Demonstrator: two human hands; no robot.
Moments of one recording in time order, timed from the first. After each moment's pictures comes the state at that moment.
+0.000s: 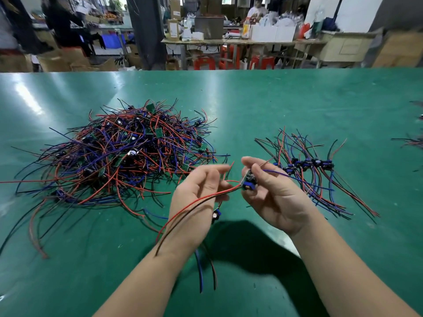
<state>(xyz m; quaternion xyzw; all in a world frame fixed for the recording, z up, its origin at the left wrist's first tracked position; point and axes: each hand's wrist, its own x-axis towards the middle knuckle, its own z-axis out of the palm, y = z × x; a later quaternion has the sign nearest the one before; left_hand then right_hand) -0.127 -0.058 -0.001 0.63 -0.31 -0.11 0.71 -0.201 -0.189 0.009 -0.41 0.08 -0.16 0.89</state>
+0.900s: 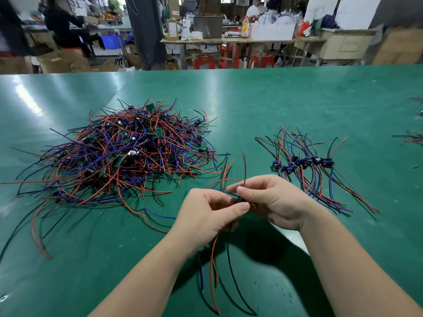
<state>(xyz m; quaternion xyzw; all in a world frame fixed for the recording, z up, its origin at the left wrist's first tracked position) -0.131 -0.055 -0.011 0.65 -0.31 -0.29 0.63 -0.205 -0.200 0.003 -0.58 0.16 -0.01 0.80</state>
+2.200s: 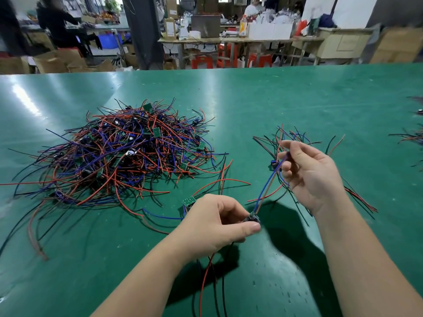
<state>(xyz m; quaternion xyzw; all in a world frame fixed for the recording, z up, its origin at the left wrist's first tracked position) -0.135 -0.049 -0.011 0.66 -0.40 -0.34 0.53 -0.217 -0.242 0.018 -0.46 0.22 -0.36 0.78</state>
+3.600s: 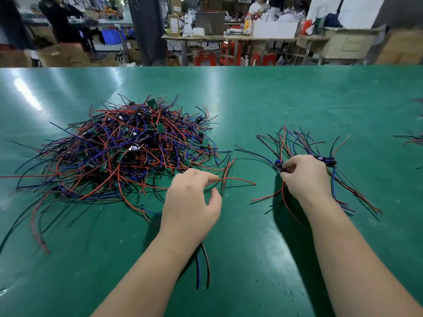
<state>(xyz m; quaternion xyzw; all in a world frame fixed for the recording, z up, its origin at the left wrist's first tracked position) -0.116 -0.046 -0.014 0.84 -0.37 0.10 0.38 -0.199 -0.265 -0.015 -0.86 0.43 -0.23 0.18</state>
